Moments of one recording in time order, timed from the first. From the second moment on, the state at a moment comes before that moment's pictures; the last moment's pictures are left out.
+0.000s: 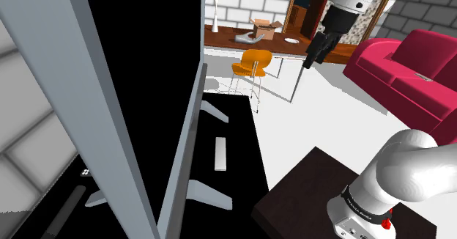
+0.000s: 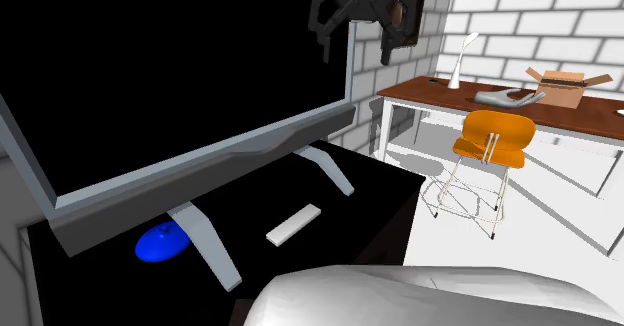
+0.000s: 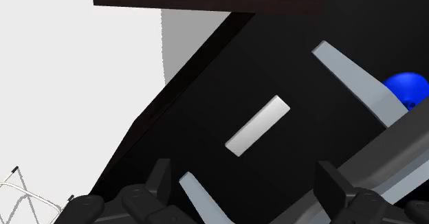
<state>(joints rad) 0.01 -0.79 0.01 -2.27 0.05 1.62 -0.02</state>
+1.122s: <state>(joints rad) -0.02 -0.51 0.18 -2.51 0.10 2.10 0.26</state>
